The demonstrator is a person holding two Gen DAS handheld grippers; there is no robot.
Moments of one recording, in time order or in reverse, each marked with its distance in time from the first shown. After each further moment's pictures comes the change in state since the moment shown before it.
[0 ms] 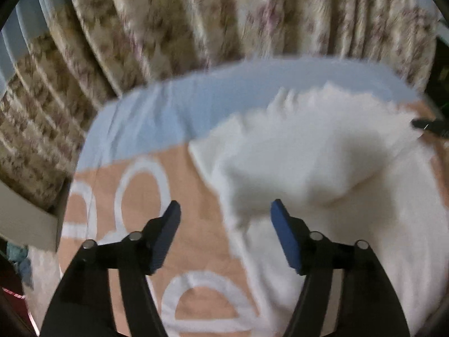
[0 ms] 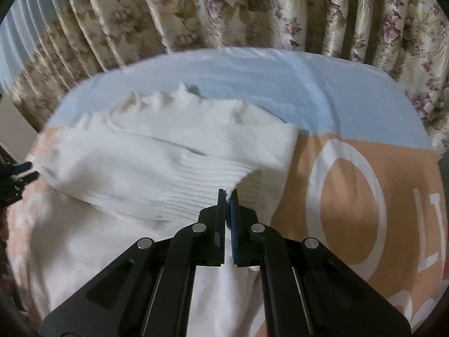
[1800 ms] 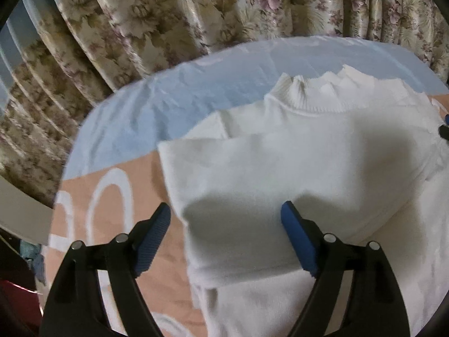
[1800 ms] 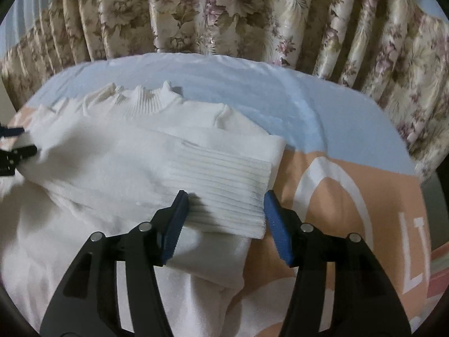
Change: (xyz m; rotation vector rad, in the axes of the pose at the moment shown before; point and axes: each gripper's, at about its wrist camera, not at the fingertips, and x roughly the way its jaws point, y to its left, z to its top) left arm 0.079 -0.043 0.015 0.018 0.082 0.148; right arm 0.027 0.000 -0.014 -0.121 -0.082 -0.168
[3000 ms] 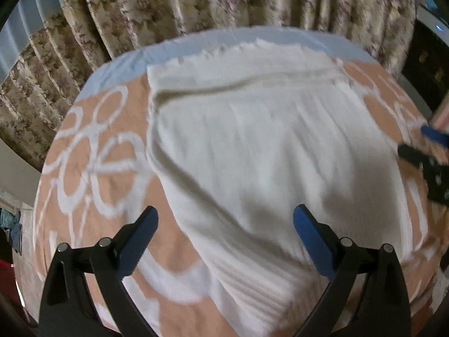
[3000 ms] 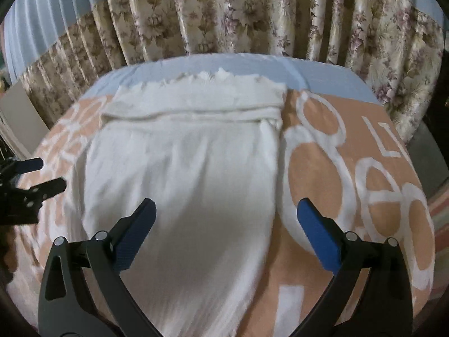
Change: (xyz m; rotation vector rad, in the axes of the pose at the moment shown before) left arm -0.183 -0.085 -0.175 -0.064 0.053 -0.165; right arm -0.186 0.069 -0.129 0.076 -0.009 0.053
